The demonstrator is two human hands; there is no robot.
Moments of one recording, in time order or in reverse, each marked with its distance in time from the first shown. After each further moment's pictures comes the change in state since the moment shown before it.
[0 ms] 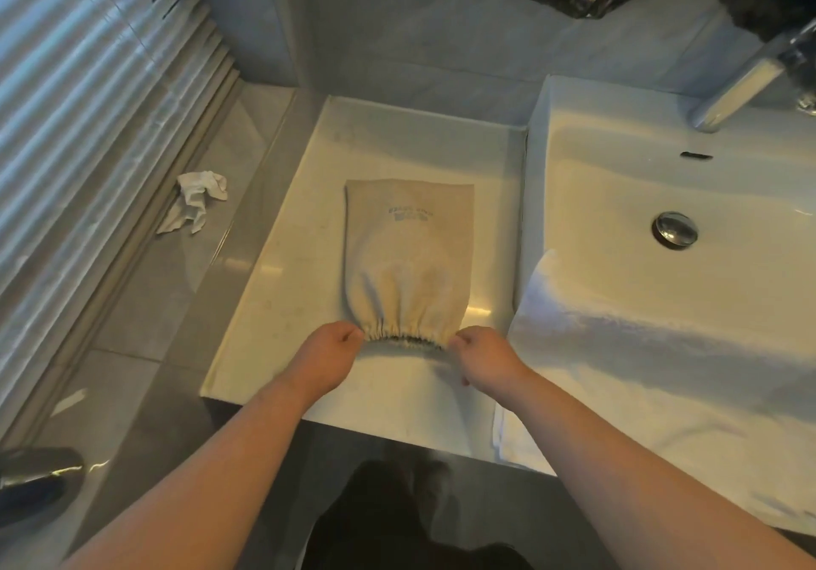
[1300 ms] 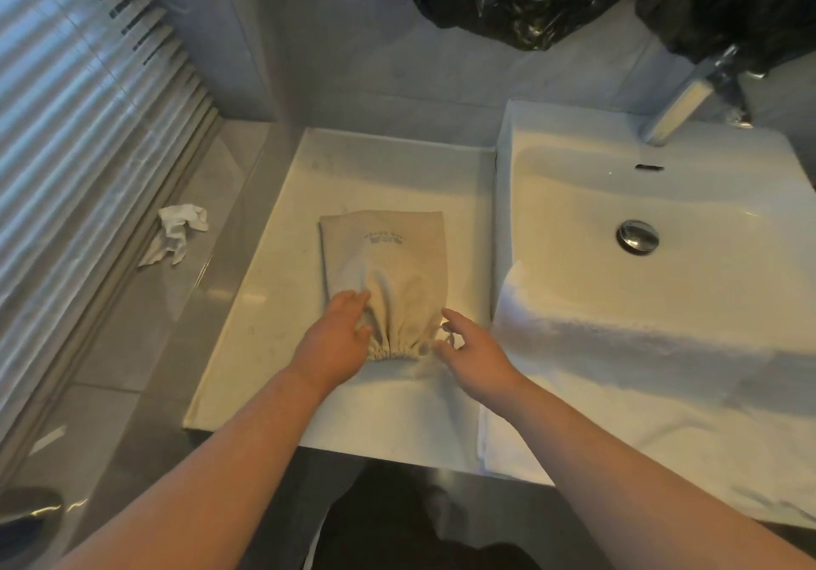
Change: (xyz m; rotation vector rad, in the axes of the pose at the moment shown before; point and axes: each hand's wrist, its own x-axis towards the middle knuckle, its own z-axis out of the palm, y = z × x) left_hand 0.014 0.043 0.003 0.311 0.087 0.334; right_hand -0.018 0.000 -0.018 0.260 0.133 -0.208
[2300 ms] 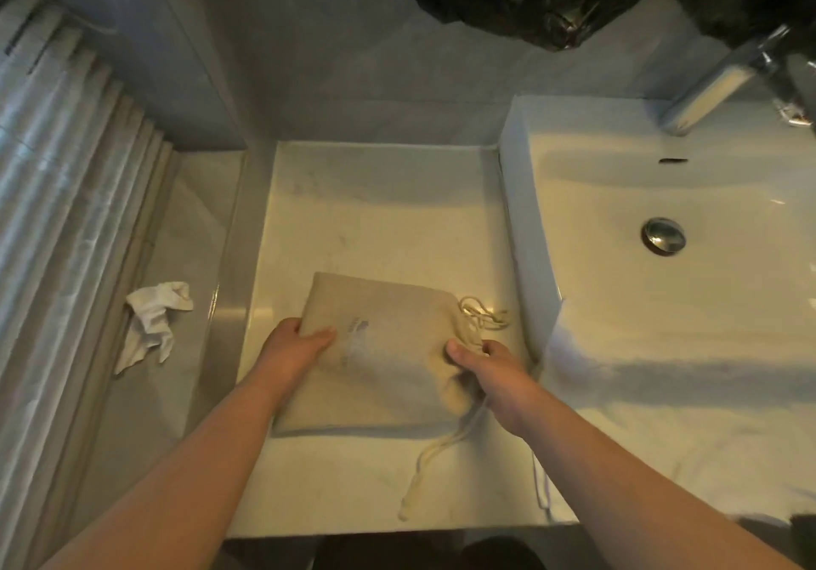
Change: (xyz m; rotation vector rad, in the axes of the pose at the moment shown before) left_hand 0.099 -0.087 -0.066 -0.555 -0.067 -0.489; right_hand 0.076 -0.011 0.034 0.646 0.211 0.518
